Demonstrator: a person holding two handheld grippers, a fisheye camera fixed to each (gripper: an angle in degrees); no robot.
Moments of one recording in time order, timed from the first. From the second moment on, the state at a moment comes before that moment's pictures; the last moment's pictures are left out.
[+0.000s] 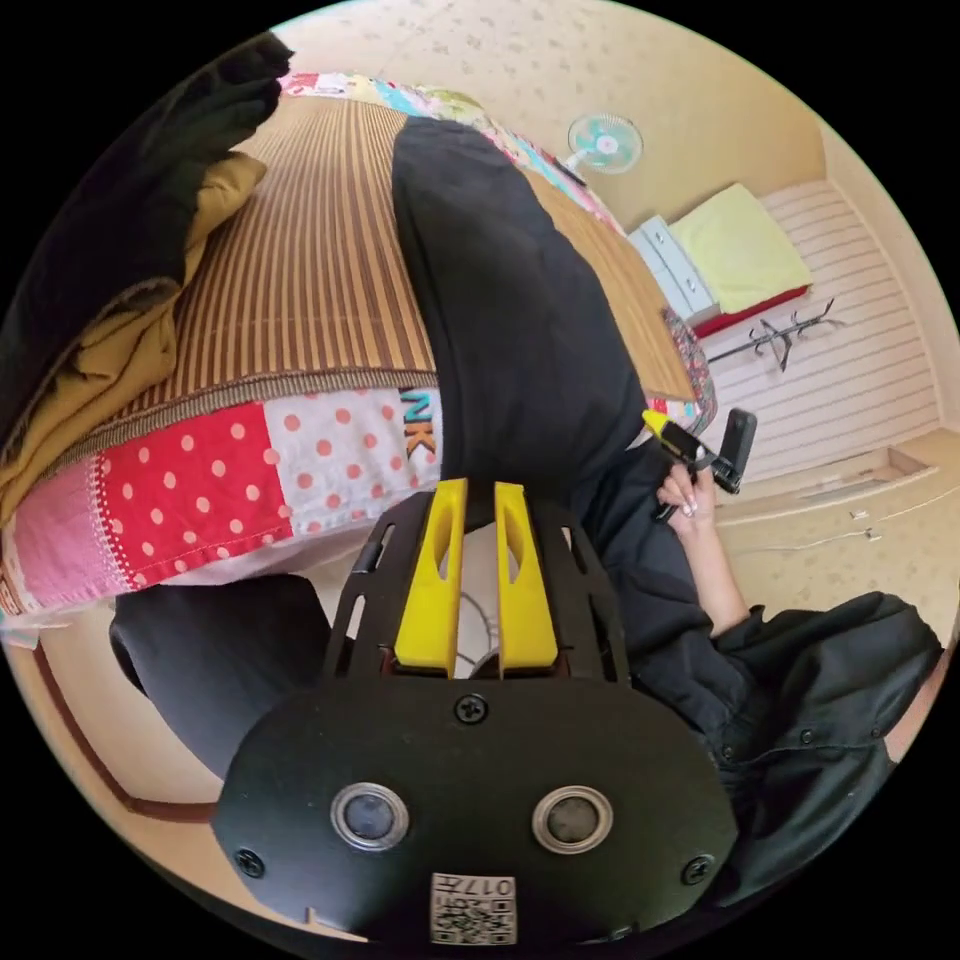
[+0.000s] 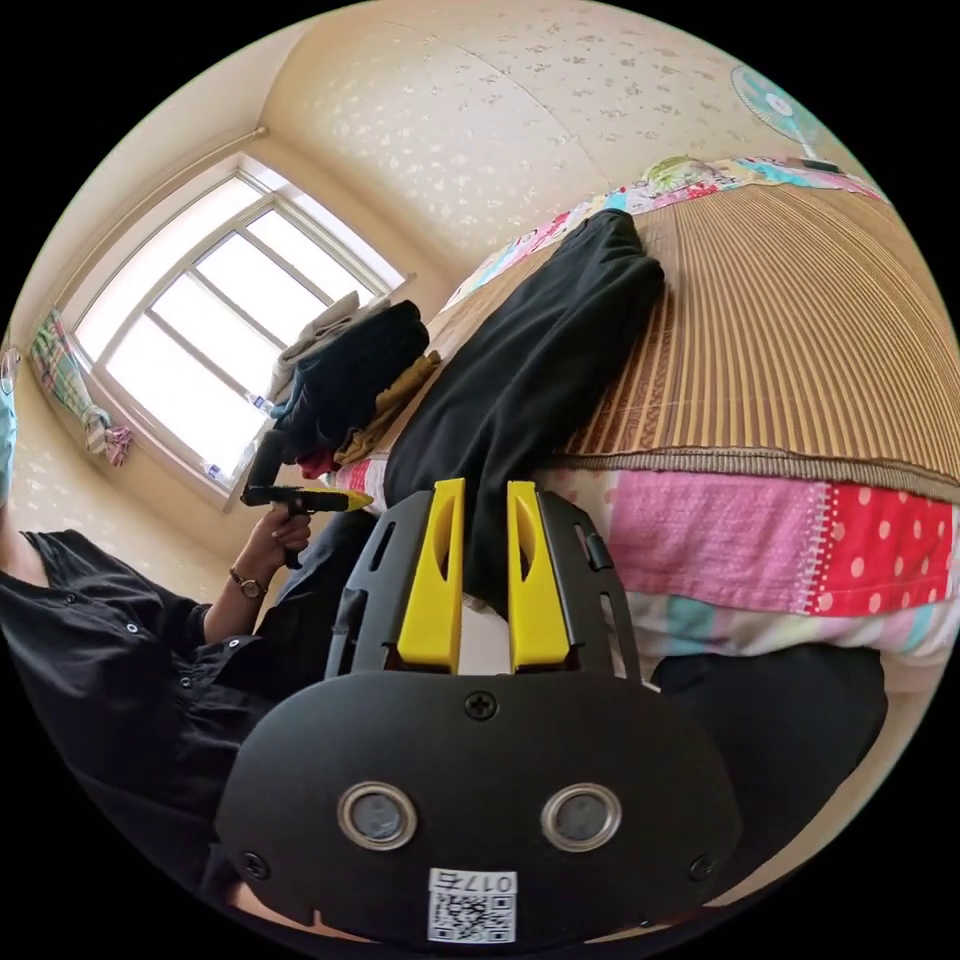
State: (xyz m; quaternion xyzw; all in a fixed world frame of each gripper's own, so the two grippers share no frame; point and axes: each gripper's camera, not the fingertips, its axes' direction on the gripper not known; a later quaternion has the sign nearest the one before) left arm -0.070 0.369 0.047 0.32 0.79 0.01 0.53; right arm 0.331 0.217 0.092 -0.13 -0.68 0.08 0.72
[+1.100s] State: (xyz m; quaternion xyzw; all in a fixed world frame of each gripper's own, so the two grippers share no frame) left arm -0.151 0.414 0.099 0.41 0.83 -0.08 0.37; right arm 0.315 0.197 0.071 -0.05 -0.77 0.04 0.64
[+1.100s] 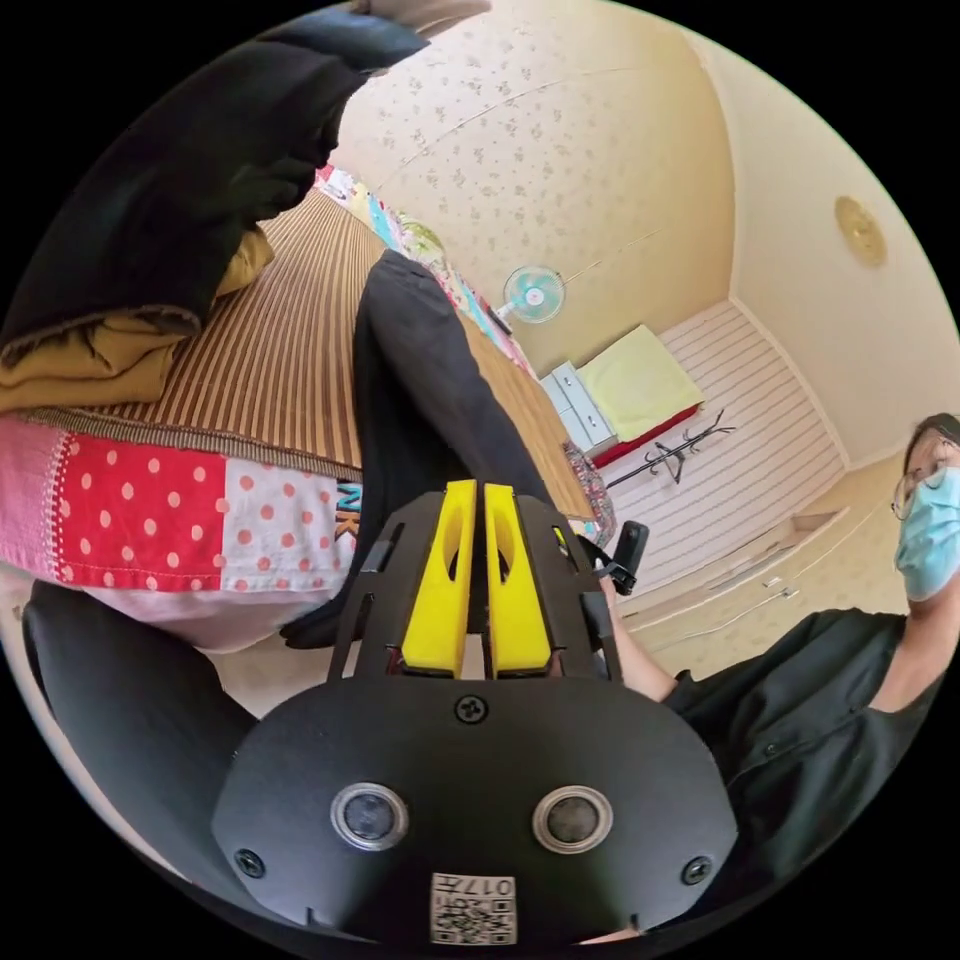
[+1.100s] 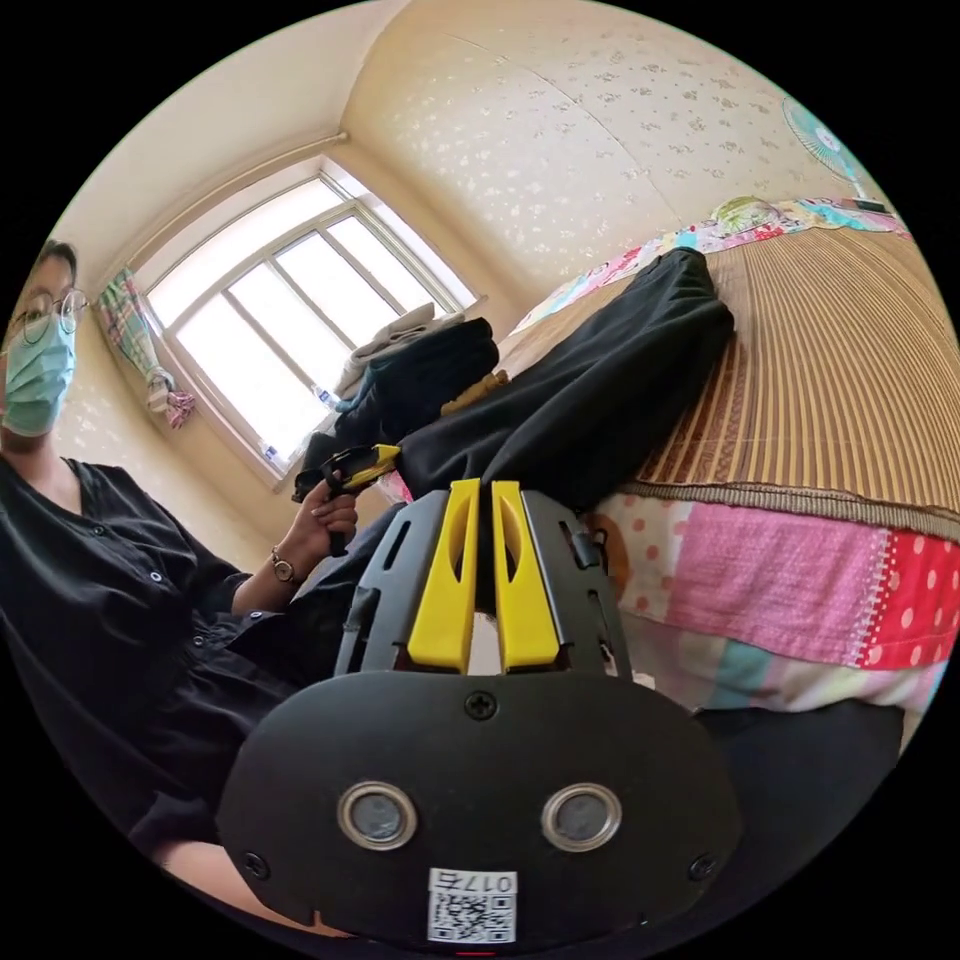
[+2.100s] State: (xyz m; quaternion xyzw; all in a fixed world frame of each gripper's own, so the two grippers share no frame) left arm -0.139 0.296 0.080 0.32 0.84 -0.02 0.44; right arm 0.274 0.166 0.175 -0.18 -0.76 0.11 0.62
